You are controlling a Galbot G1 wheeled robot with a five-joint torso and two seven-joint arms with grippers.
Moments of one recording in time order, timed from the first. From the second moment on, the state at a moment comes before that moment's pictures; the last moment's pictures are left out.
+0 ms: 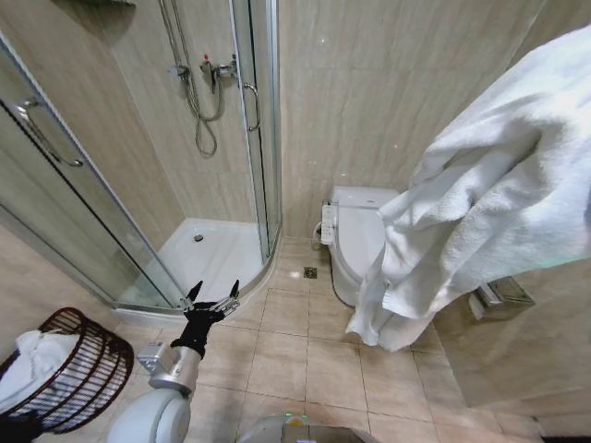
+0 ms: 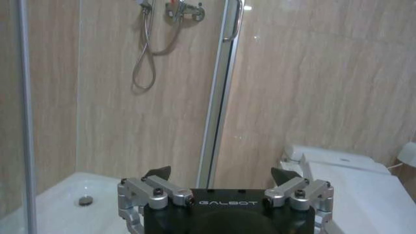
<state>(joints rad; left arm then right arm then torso) 1.79 -1.61 -0.67 -2.47 -0.20 0.27 0.14 -1.44 0.77 1.32 2.50 1.01 0.11 0.15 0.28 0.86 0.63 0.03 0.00</state>
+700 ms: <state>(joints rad) 1.79 -1.61 -0.67 -2.47 -0.20 0.27 0.14 -1.44 0.77 1.32 2.50 1.00 0.12 0.15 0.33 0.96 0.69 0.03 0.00</state>
